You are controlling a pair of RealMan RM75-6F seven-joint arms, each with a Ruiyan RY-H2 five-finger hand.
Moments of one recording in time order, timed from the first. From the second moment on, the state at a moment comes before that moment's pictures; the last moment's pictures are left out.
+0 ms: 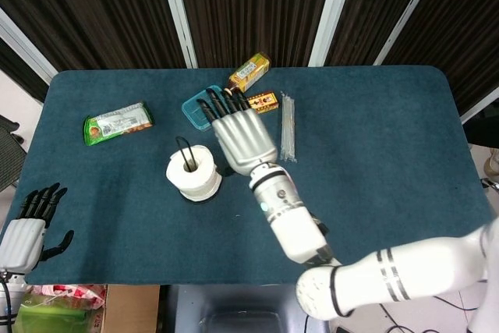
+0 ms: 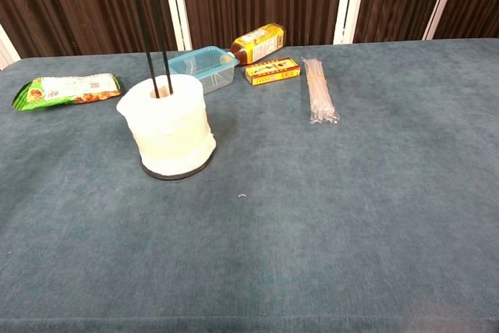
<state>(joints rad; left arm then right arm) -0.14 -1.19 -0.02 -1.48 1.55 1.49 -0.09 1.39 -1.15 0.48 -2.17 -0.14 1.34 -0.96</state>
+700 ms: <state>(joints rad) -0.13 -1.23 0.01 -1.46 1.67 1.55 -0.02 0.29 -1.09 -0.24 -1.75 -1.43 1.71 -0.21</state>
